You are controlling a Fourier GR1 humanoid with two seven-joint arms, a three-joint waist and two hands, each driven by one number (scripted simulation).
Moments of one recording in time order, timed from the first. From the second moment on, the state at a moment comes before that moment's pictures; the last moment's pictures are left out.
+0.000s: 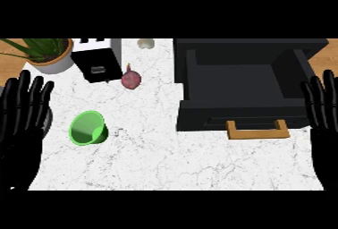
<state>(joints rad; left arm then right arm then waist) 0.00 0.07 0.01 -2.10 0.00 -0.04 -0.02 0.00 -0.07 -0.02 -2.10 0.02 -0.01 0.01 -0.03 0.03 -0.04</state>
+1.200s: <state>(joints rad) -0.15 0.00 -0.09 -1.83 -0.04 0.42 -0.03 -0.04 -0.03 0.06 -2.06 -0.05 0.06 0.09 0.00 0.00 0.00</state>
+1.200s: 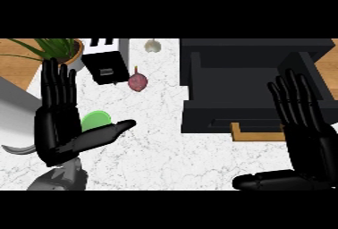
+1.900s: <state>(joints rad) -0.11 0.01 -0.06 -1.79 -0.01 0.44 -0.05 -0.06 -0.07 -0.03 -2.06 -0.12 0.10 0.10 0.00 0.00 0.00</state>
